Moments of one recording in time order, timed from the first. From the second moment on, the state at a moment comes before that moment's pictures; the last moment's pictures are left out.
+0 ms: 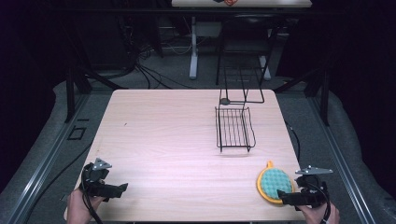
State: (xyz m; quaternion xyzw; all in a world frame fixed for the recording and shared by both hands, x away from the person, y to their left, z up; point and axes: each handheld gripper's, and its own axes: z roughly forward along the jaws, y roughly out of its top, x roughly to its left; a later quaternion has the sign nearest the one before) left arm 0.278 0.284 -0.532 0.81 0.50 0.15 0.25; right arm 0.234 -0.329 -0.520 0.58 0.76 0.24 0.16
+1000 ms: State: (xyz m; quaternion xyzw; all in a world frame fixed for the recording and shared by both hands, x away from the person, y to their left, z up) left arm 0.278 0.281 -0.532 0.82 0.49 0.15 0.26; right arm 0.261 -0.315 -0.535 0.57 0.77 0.24 0.14
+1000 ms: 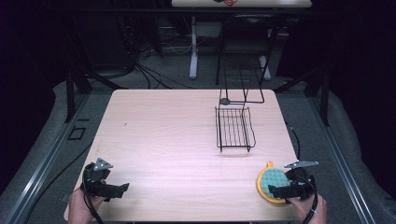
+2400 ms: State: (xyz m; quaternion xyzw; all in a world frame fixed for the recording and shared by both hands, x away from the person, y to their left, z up) left arm 0.278 0.283 -0.534 0.82 0.50 0.14 0.25; right arm 0.257 -0.316 -0.544 0.62 0.75 0.21 0.12
